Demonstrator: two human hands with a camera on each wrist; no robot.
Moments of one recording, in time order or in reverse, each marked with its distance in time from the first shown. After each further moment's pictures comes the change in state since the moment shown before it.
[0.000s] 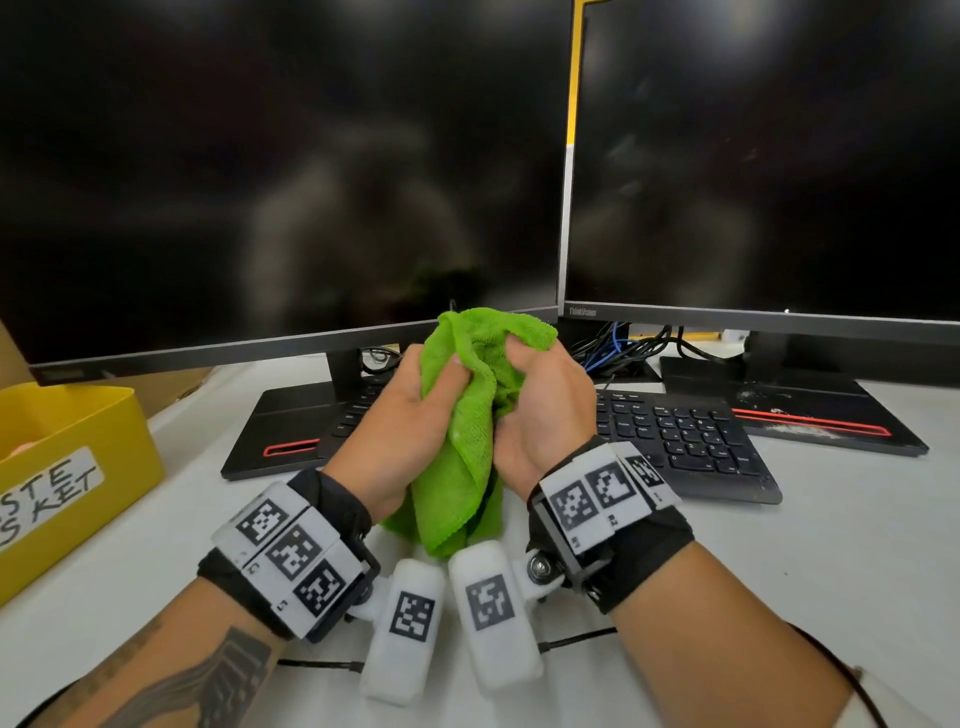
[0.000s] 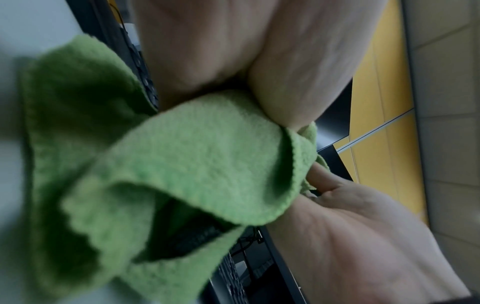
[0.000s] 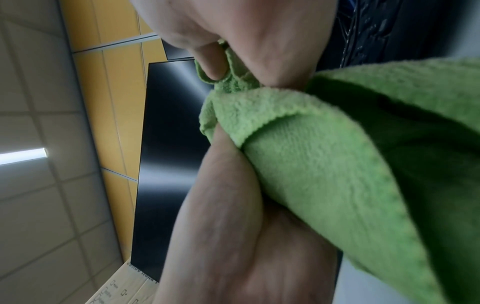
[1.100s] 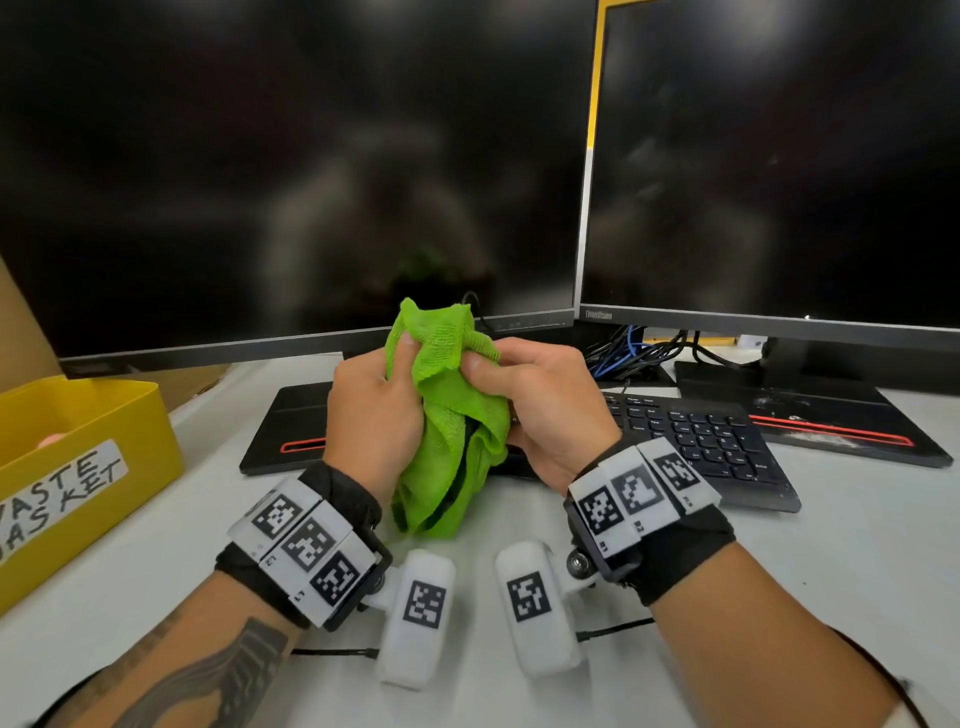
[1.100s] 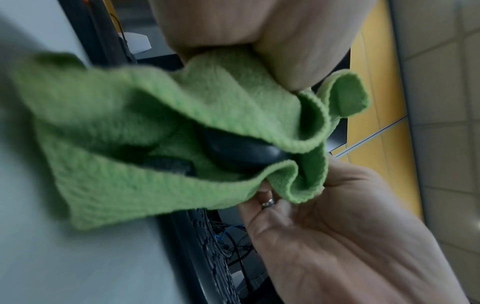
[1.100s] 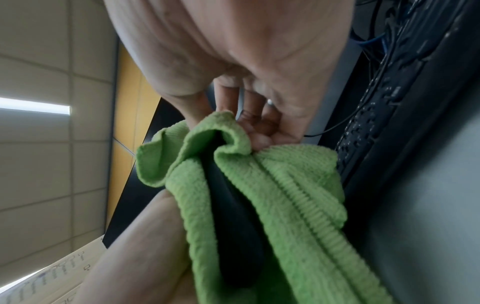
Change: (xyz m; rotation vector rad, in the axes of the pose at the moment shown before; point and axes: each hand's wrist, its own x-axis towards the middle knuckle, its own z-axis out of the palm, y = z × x) left_hand 0.009 -0.002 -0.030 0.235 0.391 0.230; right_hand -0.008 -0.016 -0.004 -0.599 -0.265 0.036
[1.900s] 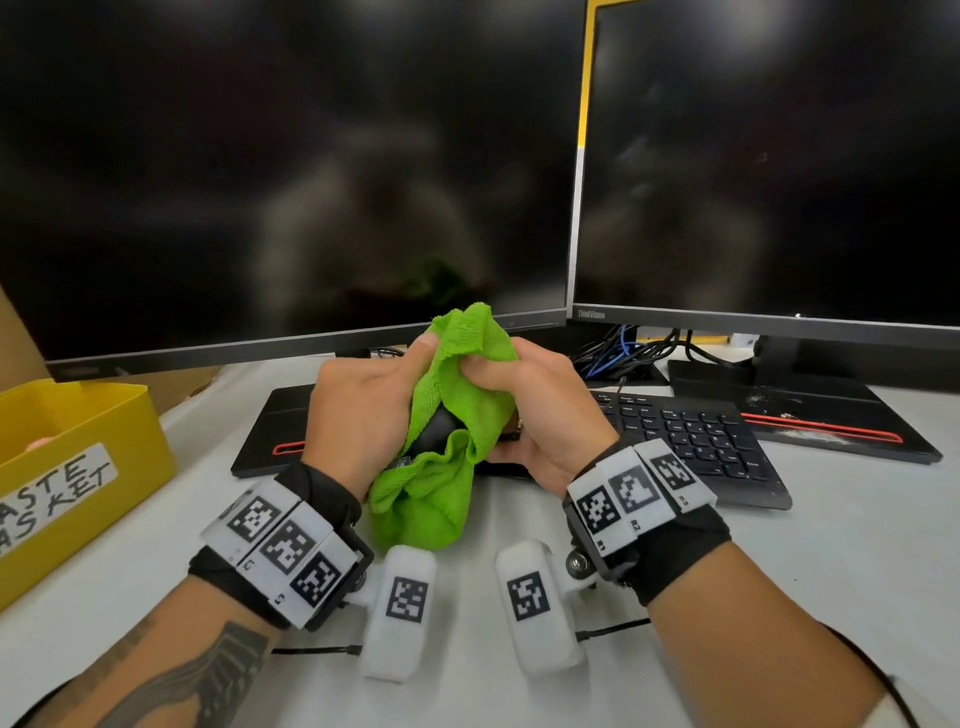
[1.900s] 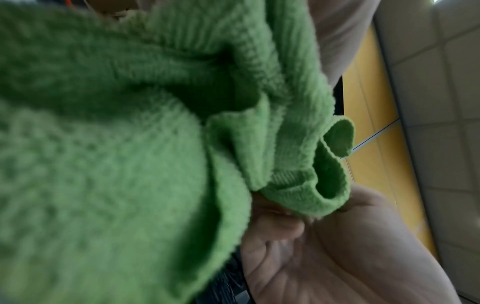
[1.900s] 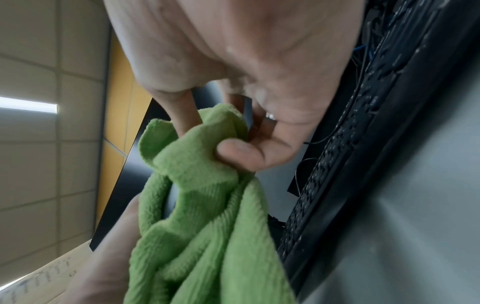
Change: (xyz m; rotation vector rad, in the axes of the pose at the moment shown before) left_hand -0.001 0.012 -0.008 0.114 -0.075 -0.034; right_hand -0.001 0.000 -0.005 -0.014 -0.017 0.152
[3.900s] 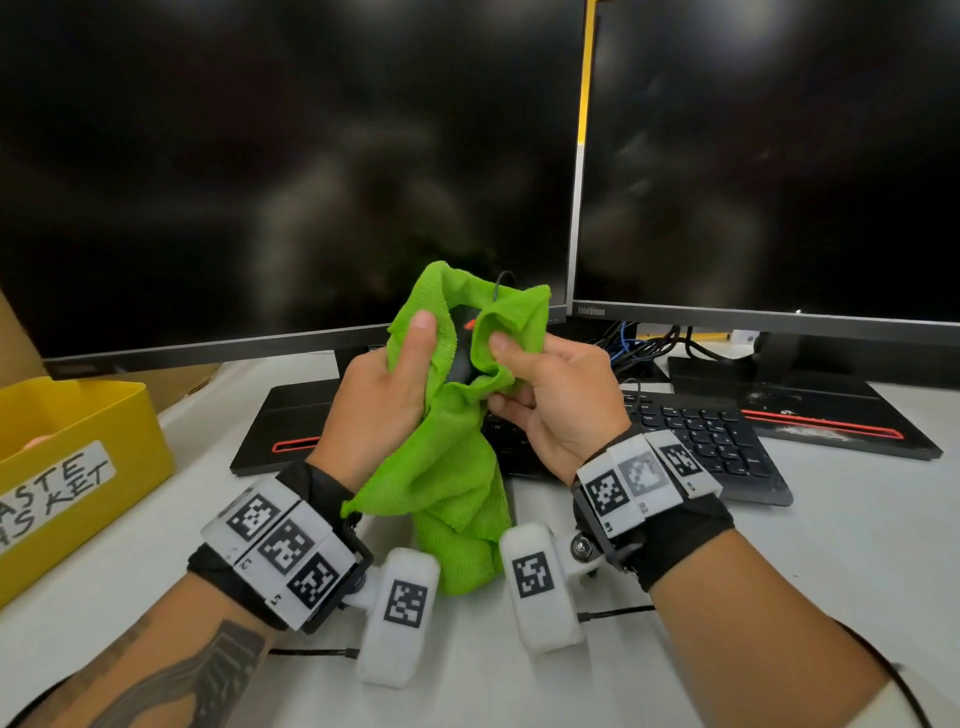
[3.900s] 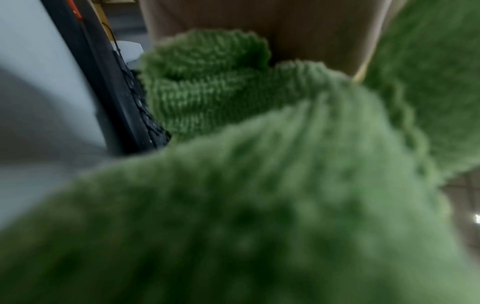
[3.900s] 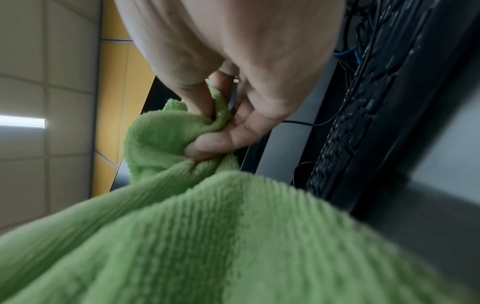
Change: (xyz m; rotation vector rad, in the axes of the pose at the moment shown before) left_hand -0.006 0.017 0.006 0.022 -0.118 0.028; right_hand 0.007 0.002 -0.009 0.244 0.054 -0.205
